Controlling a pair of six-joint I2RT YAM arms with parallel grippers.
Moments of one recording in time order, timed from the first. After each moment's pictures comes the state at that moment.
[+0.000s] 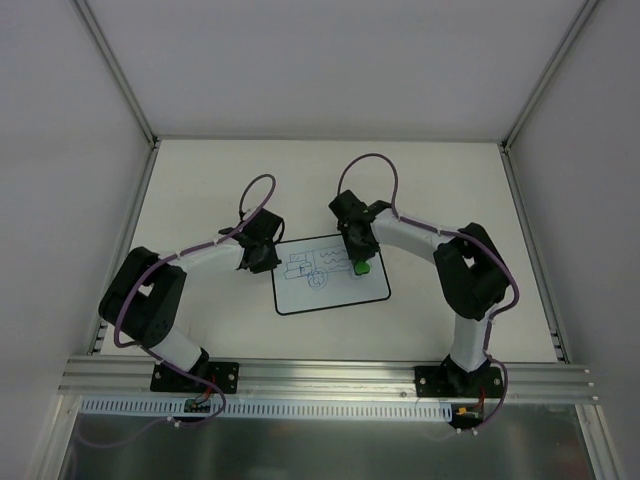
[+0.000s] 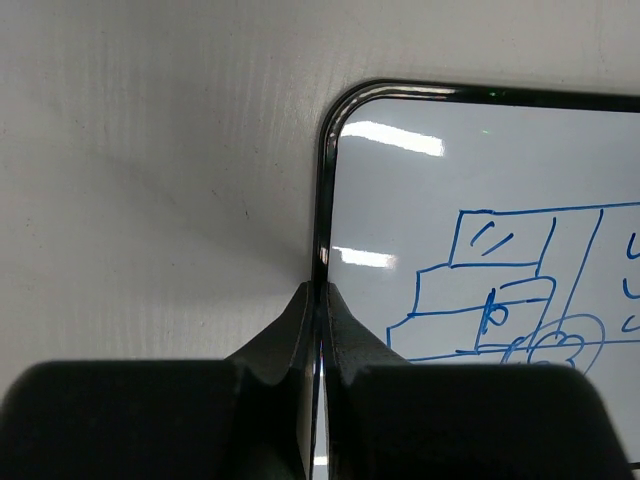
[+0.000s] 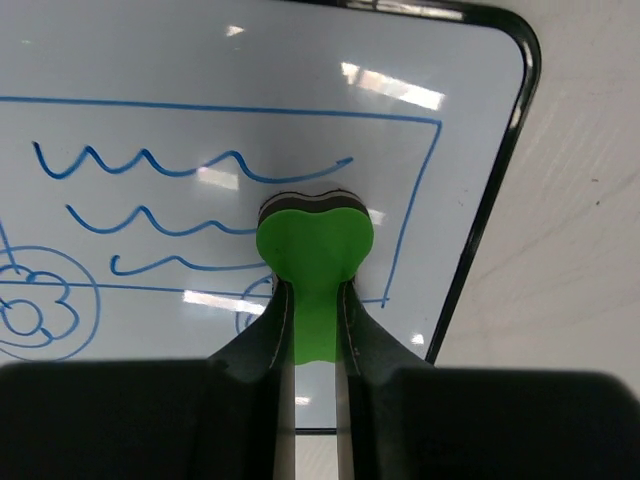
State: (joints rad) left arm -0.53 1.57 0.83 -0.36 -0.20 -0.75; right arm 0.71 1.88 1.29 -0.68 0.20 0.35
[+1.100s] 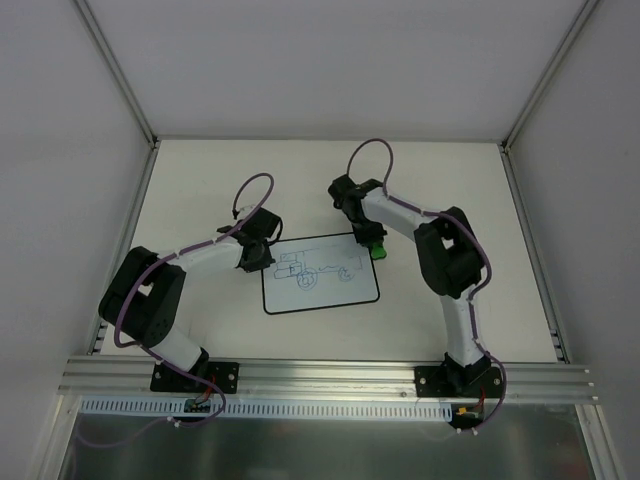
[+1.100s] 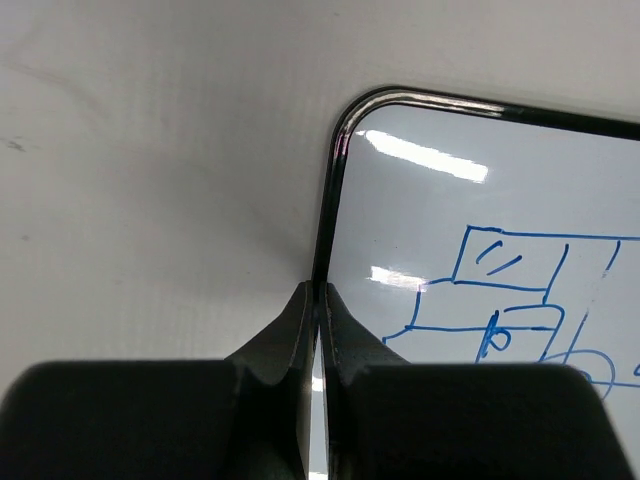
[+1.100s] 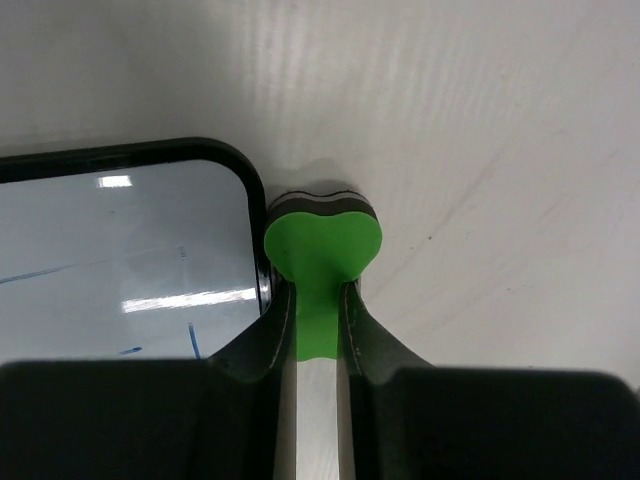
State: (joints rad) left arm -0.52 1.57 0.84 -0.40 -0.27 -0.75; right arm 0.61 2.09 1.57 -0.91 0.39 0.39
